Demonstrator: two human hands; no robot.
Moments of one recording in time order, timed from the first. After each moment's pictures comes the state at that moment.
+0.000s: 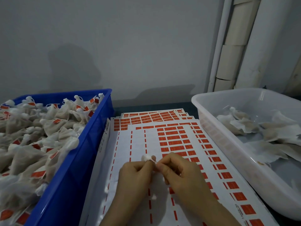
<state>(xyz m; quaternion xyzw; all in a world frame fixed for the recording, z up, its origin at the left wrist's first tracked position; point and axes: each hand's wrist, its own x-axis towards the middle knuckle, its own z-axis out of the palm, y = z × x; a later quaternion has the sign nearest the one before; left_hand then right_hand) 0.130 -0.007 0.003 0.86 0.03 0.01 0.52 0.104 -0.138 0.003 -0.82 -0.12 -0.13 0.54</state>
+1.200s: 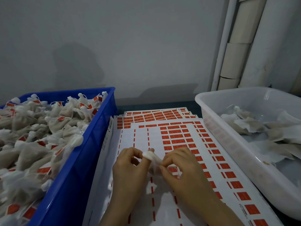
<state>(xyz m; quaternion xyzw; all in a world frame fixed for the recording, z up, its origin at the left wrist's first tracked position) 0.134 0.001 -0.001 0.84 0.01 0.20 0.50 0.107 -0.132 0.003 -0.89 -0.11 -0.23 0.37</state>
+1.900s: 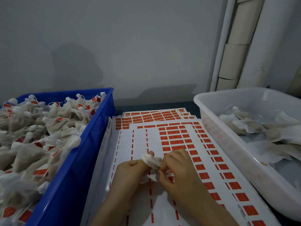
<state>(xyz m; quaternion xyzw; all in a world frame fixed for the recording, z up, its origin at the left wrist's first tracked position) 0.139 0.003 -0.001 0.75 0.14 -0.09 0.64 0.114 -0.129 -0.014 -0.88 -0.14 -0.35 0.28</state>
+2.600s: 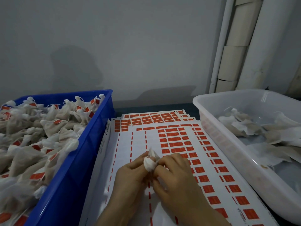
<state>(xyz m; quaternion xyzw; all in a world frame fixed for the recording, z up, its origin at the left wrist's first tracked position) 0.131 -0.005 0.004 0.63 0.08 -0.08 0.76 0.113 -0.124 -0.017 -0.89 -0.18 -0.37 0.18</state>
